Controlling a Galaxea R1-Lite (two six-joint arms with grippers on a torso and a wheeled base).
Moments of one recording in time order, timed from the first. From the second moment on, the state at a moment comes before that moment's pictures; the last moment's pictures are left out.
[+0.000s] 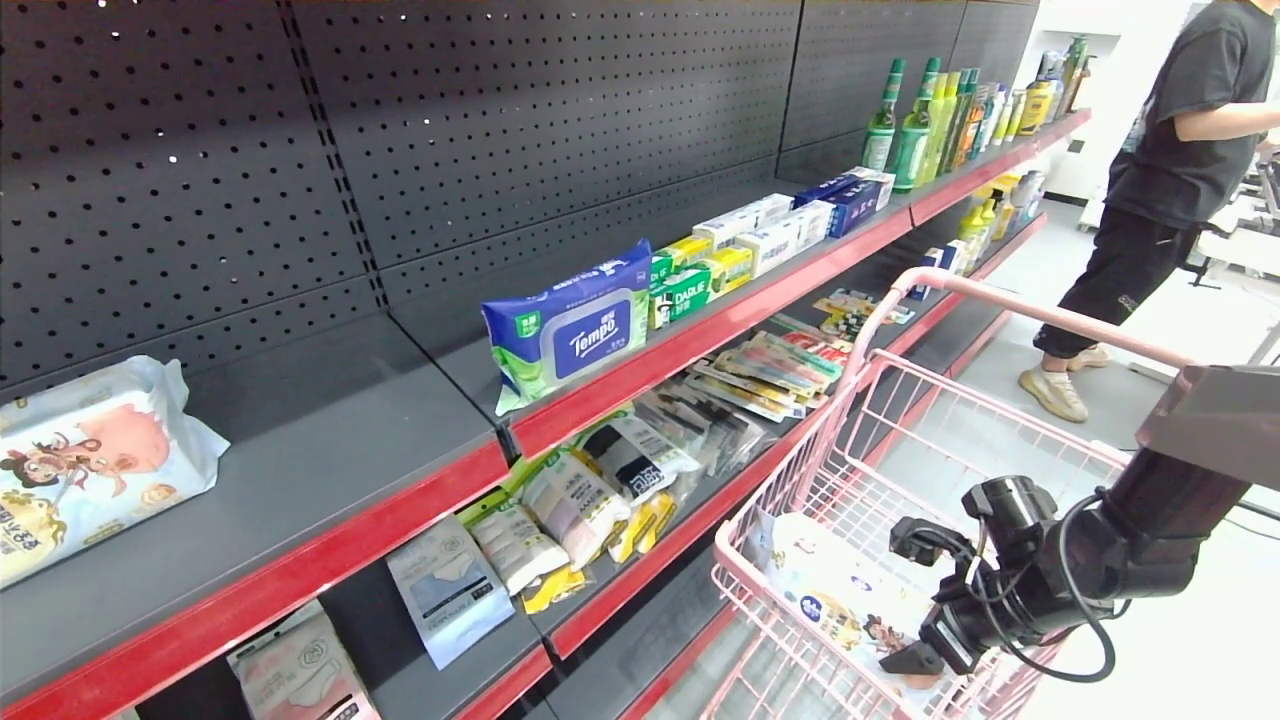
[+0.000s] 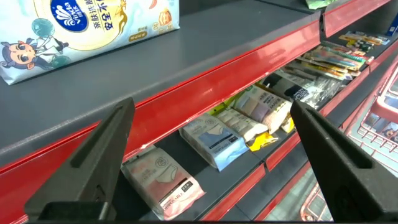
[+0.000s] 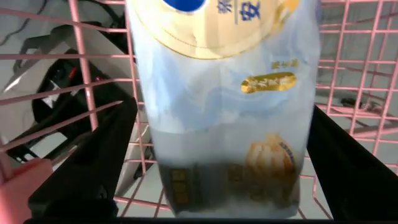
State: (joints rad) left arm 0.00 0.00 0.00 -0.01 0.02 0.01; right arm -0.01 2.29 -0.72 -0.29 0.38 -0.64
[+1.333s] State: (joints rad) left arm 0.00 0.00 0.00 -0.01 0.02 0.01; right arm 0.02 2.32 -0.63 -0.47 0.37 -0.56
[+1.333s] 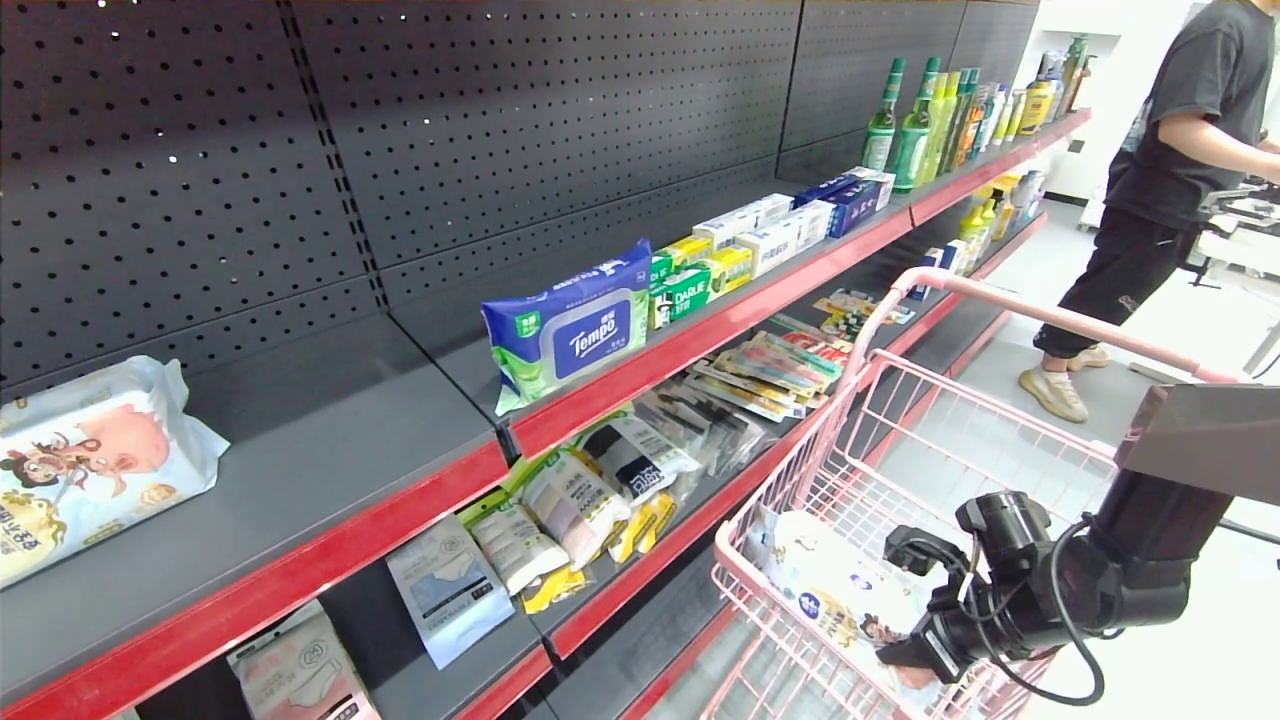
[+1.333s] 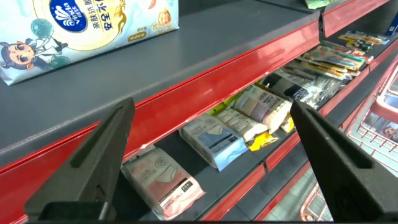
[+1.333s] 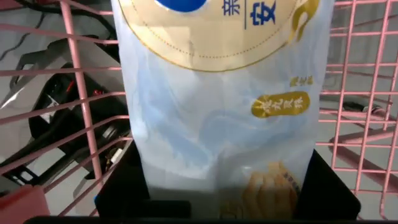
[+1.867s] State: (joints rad) left arm 0.00 0.00 0.00 -0.01 0.02 0.01; right arm 0.05 1.86 -0.52 -0.42 0.23 -0.24
